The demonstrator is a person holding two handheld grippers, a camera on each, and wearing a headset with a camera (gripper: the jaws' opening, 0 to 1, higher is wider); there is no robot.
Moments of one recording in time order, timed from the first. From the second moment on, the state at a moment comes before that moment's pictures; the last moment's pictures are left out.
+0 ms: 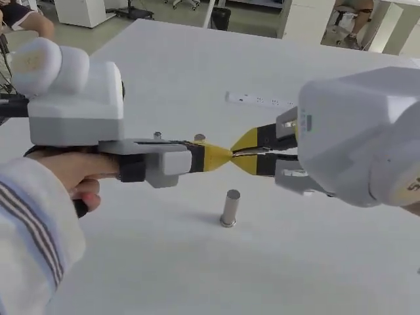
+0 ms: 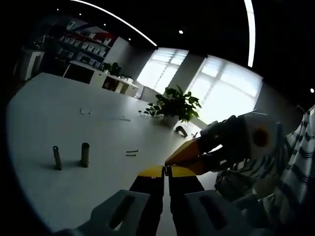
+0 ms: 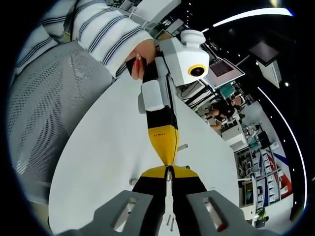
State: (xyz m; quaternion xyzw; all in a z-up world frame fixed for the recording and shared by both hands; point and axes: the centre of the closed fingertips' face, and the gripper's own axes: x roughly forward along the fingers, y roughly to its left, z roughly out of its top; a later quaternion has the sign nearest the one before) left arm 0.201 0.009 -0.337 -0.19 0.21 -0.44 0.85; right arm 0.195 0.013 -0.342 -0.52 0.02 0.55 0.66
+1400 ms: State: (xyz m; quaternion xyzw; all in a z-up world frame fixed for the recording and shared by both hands) left arm 0.178 0.021 -0.318 -0.01 0.10 -0.53 0.84; right arm 0.176 0.015 -0.347 -0.28 0.16 0.64 0.70
